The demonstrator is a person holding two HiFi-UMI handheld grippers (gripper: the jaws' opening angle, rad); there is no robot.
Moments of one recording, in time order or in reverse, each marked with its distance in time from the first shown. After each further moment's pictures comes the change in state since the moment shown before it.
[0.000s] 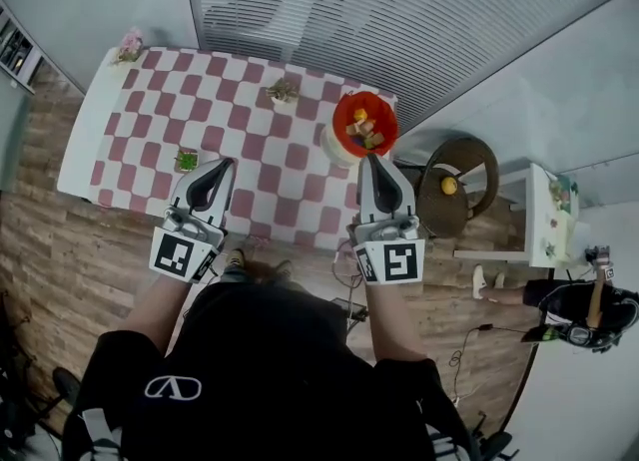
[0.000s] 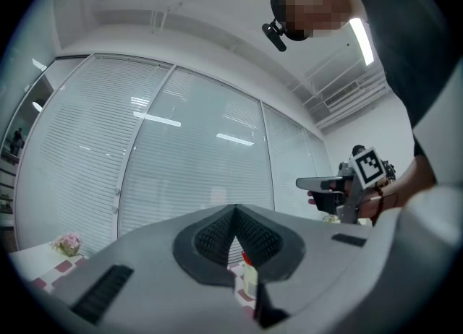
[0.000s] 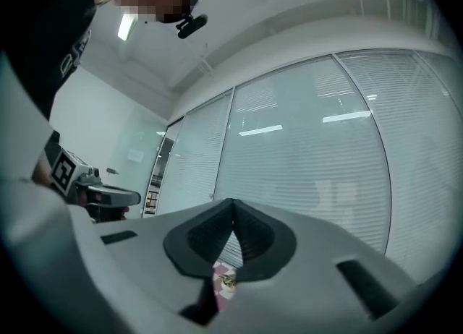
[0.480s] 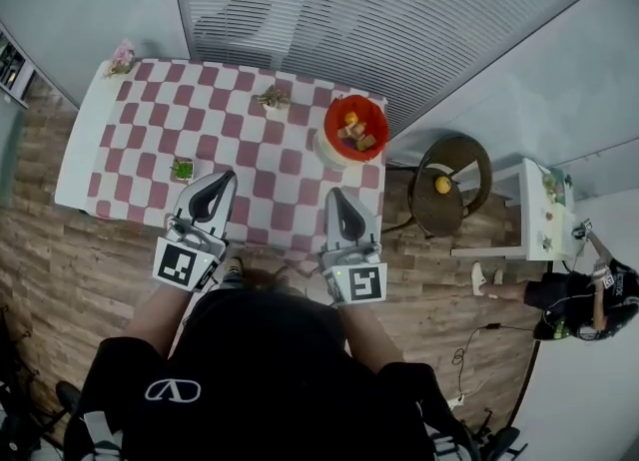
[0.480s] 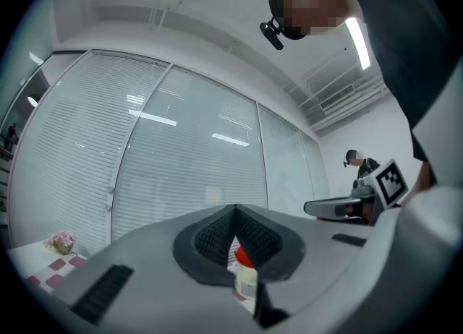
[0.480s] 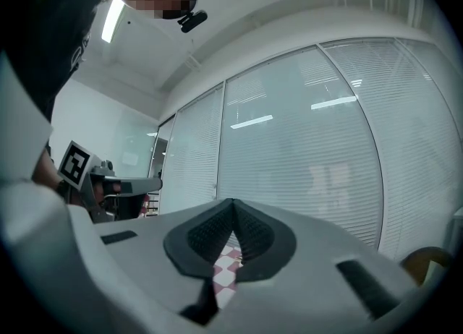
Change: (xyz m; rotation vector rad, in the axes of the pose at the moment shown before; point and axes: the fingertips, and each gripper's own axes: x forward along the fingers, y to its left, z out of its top) left arm -0.002 -0.015 -0.002 -0.012 0.004 -0.044; right arm -0.033 0.050 -0.046 0.113 0.055 -0.044
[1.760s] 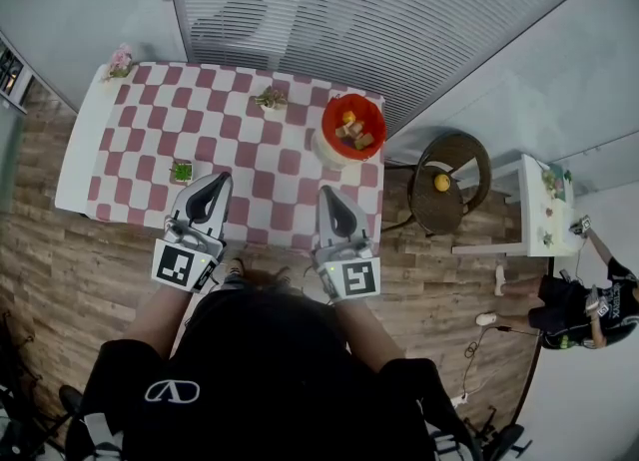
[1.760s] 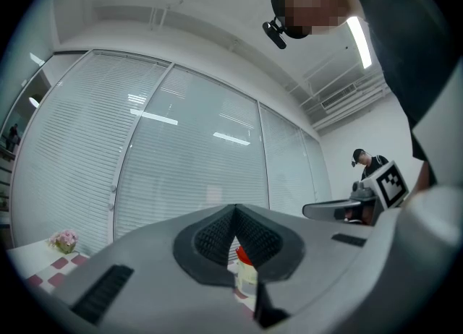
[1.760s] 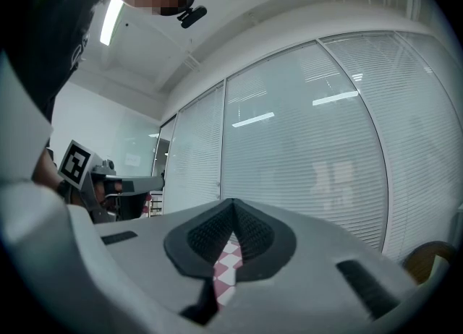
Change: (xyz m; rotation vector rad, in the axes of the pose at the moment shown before) left arm -0.005 0.002 -0.002 0.001 0.007 0.011; right arm 0.005 0.011 -0.009 0.030 0.026 0.026
